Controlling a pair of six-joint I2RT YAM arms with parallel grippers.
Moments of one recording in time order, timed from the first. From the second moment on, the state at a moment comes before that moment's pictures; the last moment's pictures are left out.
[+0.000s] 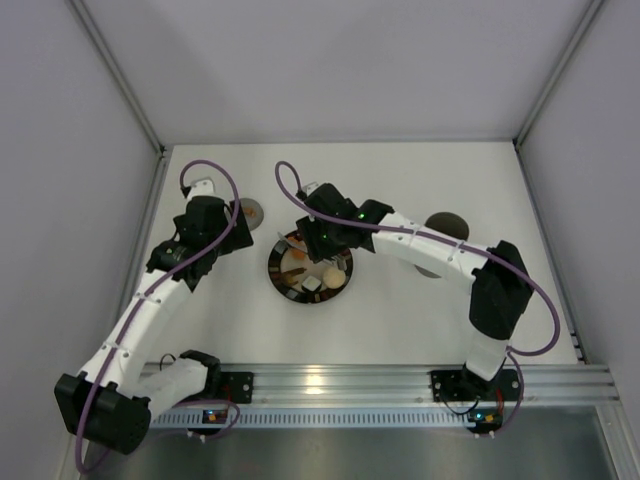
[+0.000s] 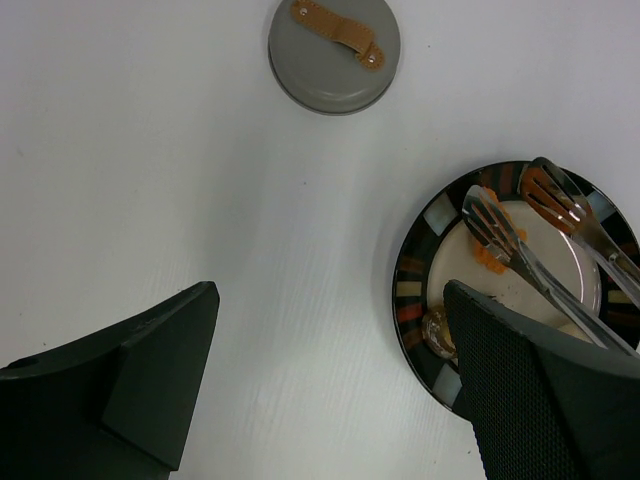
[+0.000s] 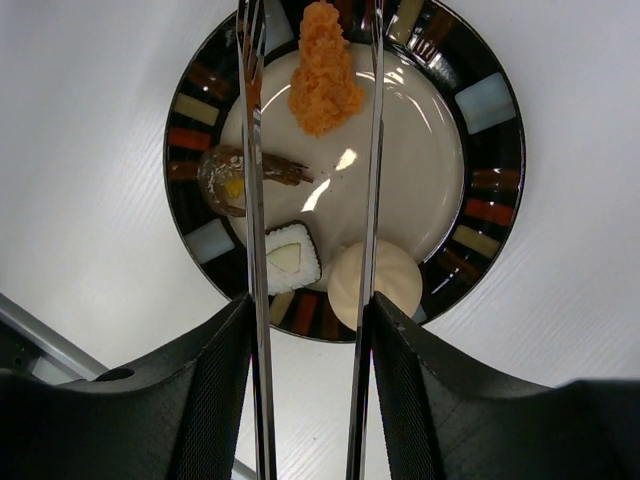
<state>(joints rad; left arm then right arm) -0.31 1.04 0.98 -0.65 -0.33 -0.44 0.92 1.78 1.55 -0.68 0.07 0.33</state>
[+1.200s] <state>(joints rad) -0.31 1.04 0.97 -0.65 -0.30 -0.44 0.97 1.79 1.50 -0.71 0.18 0.32</state>
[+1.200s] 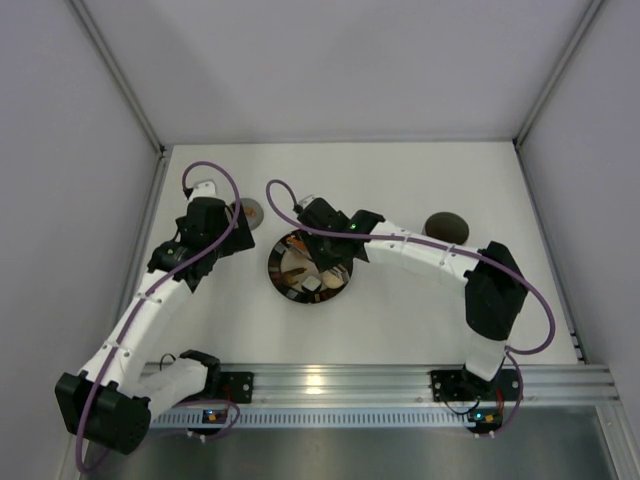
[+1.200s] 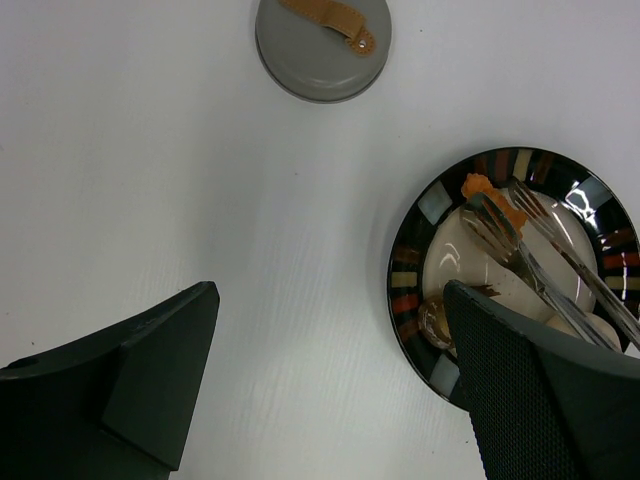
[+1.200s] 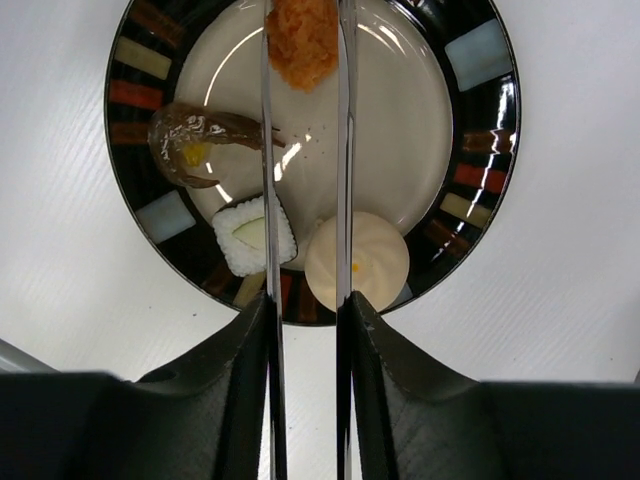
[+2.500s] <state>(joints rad) -0.31 1.02 0.95 -0.64 -0.22 -0.44 0.94 1.02 1.47 -1.29 0.70 0.67</state>
